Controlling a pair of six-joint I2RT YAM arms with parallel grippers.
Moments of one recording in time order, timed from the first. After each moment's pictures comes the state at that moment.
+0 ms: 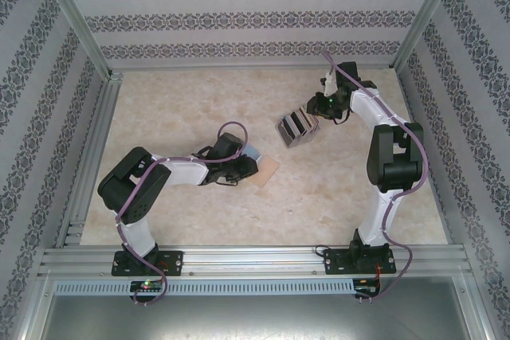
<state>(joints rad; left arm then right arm) -0.63 1.79 0.84 0.11 0.30 -0.97 0.05 1.96 1.55 -0.70 -0.44 0.24</state>
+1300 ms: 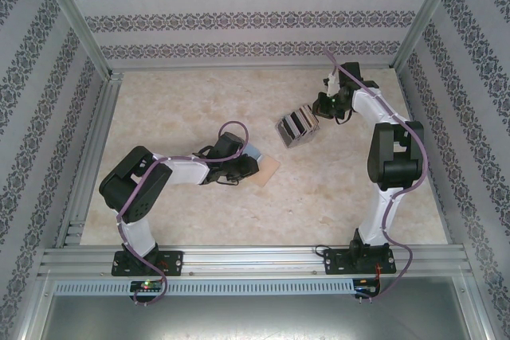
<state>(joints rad) -0.63 1.80 0.85 0.11 0.30 -0.97 0.03 1.98 1.56 -0.70 -0.44 0.24</state>
